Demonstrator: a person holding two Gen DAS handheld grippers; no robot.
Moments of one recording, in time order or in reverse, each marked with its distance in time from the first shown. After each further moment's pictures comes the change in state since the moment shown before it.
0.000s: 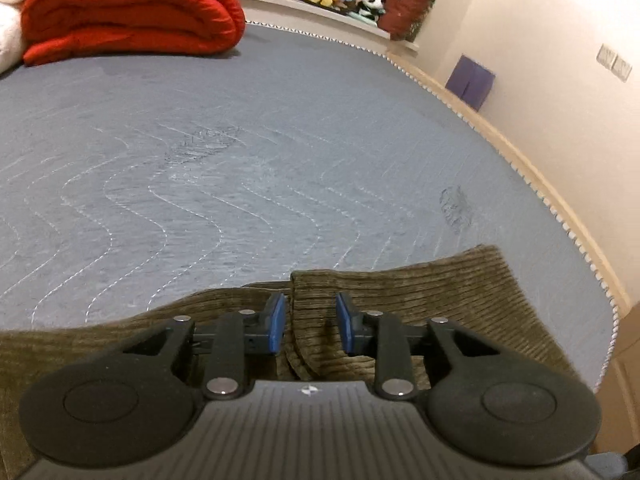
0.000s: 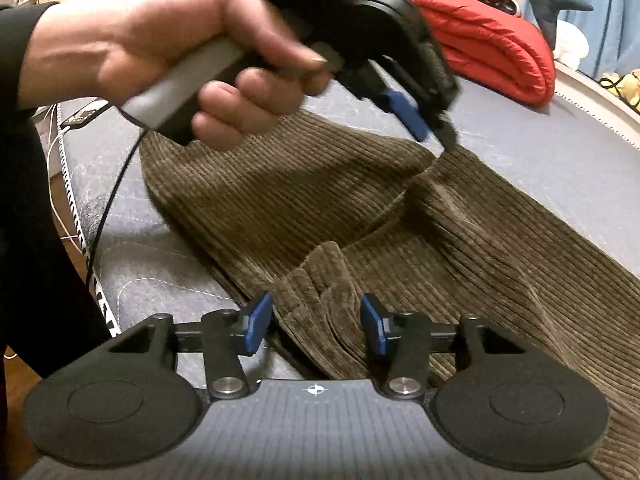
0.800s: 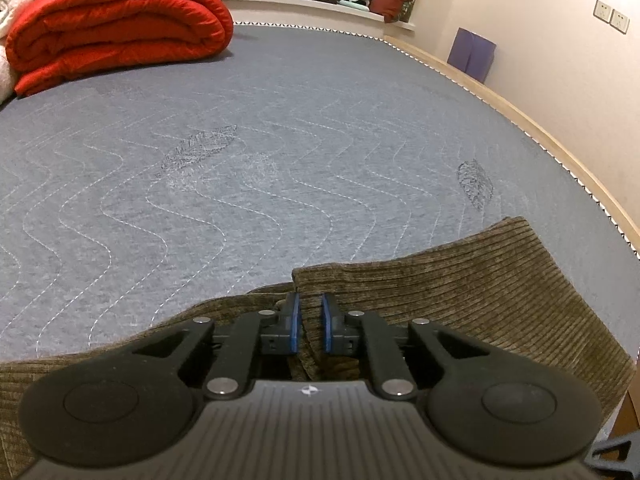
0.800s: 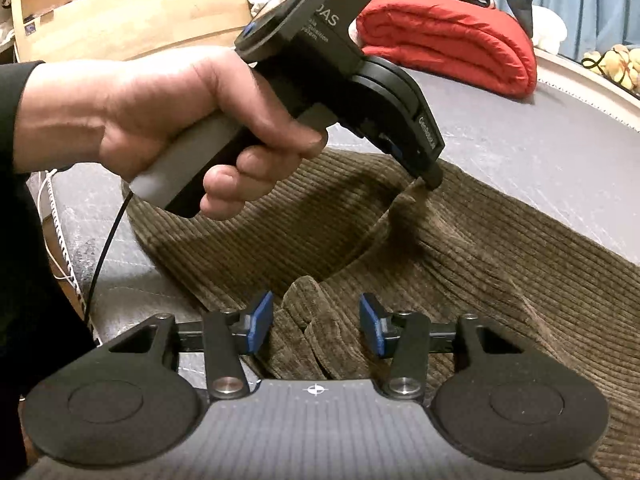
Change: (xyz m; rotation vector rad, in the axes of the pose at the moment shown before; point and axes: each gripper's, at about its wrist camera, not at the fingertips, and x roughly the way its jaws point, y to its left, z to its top) left arm 0.025 -0.006 -0.003 0.101 0.010 0.050; right arm 0.005 -0.010 0.008 0.095 -0.044 -0.002
